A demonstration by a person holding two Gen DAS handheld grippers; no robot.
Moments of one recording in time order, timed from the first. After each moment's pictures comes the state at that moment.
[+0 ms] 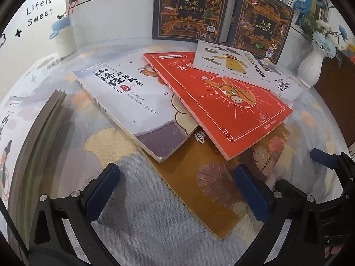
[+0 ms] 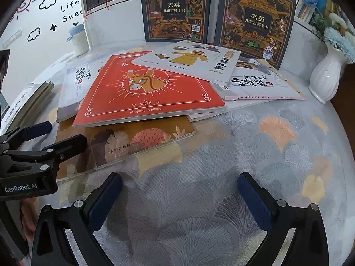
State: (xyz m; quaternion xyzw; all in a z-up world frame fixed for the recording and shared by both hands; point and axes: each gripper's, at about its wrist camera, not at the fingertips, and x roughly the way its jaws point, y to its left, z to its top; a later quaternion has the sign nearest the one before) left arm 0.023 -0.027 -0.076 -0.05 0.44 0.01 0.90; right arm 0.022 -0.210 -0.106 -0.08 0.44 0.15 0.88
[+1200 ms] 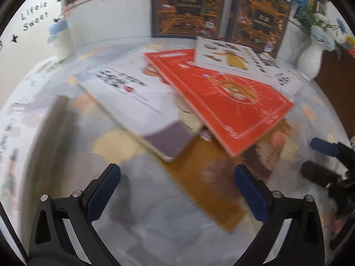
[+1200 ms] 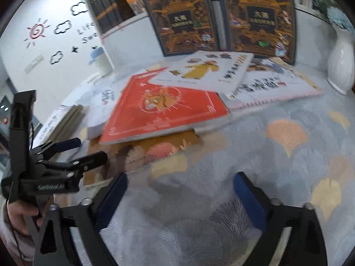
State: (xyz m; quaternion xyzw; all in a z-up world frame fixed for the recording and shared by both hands) left arm 0.023 -0.021 -0.066 -0.02 0.45 0.01 0.89; right arm 0.028 -0.242 -0.089 0.02 0.42 0.26 0.87
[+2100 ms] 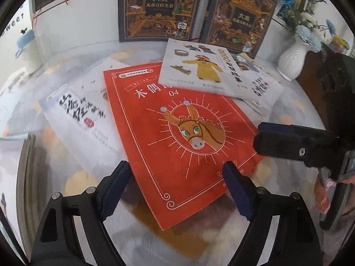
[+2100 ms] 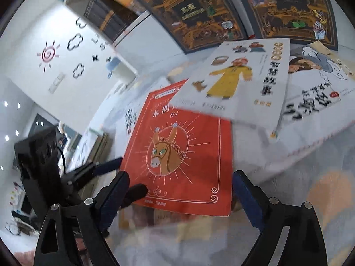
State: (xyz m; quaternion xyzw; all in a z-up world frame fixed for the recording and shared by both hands) left arm 0.061 -0.041 -0.048 -0.04 0.48 -0.09 0.87; right arm 0.108 -0.225 -0.078 0.12 0.48 0.36 0.79
